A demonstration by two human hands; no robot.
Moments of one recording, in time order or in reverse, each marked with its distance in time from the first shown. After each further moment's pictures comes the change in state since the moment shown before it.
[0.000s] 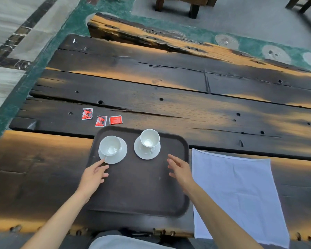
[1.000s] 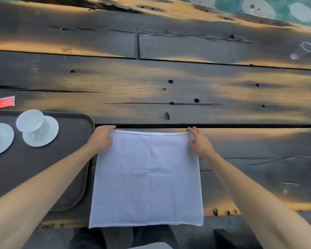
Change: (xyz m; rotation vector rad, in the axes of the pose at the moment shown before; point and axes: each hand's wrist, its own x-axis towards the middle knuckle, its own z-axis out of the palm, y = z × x) left_hand 0.003 0.102 0.422 0.962 -0.225 0.383; right_hand 0.123 0.075 -0.478 -0.972 0.060 -0.120
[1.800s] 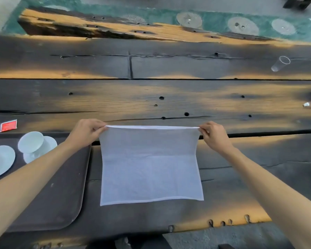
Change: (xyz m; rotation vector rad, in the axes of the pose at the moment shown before) left_hand 0.002 0.027 -0.097 -0.007 0.380 0.443; right_hand -0.008 0.014 -0.115 -0.070 0.397 -0.276
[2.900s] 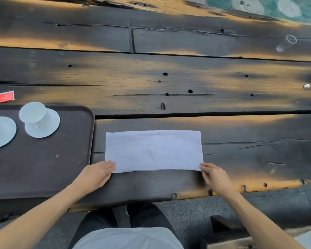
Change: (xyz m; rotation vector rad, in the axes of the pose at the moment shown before) left_hand -0.215 0.006 0.088 0.319 -0.309 0.333; right_hand -0.226 0.009 0.087 -0.131 -0.331 0.150
